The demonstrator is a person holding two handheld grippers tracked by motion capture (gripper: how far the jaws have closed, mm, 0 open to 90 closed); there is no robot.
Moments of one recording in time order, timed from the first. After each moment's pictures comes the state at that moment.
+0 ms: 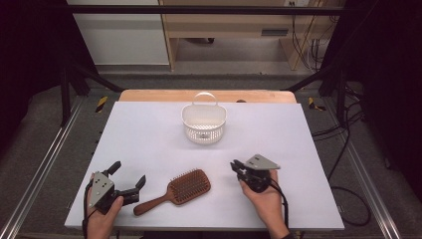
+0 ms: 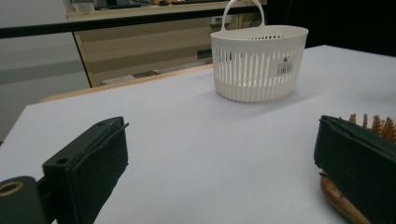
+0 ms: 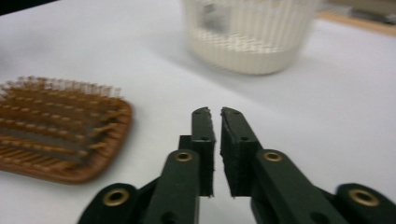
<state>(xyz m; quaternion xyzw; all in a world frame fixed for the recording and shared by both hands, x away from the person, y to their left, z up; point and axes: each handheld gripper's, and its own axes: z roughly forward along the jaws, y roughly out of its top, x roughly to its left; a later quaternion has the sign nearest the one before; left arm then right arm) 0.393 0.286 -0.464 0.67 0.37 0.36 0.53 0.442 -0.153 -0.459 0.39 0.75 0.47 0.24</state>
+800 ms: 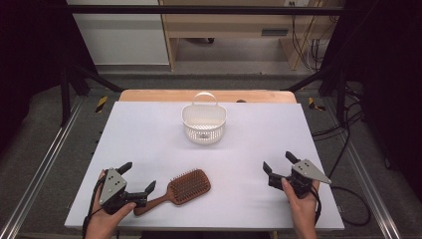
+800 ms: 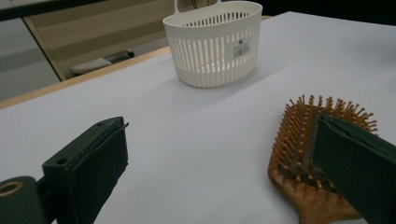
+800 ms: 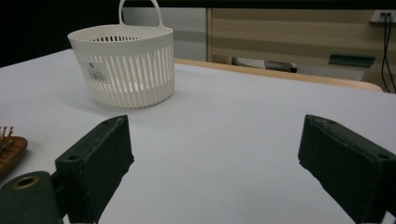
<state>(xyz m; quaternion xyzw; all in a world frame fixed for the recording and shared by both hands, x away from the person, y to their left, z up) 0.387 0.257 -0.435 0.75 0.34 0.30 0.48 0.427 -0.244 -0.461 0.43 0.65 0.53 0.33</state>
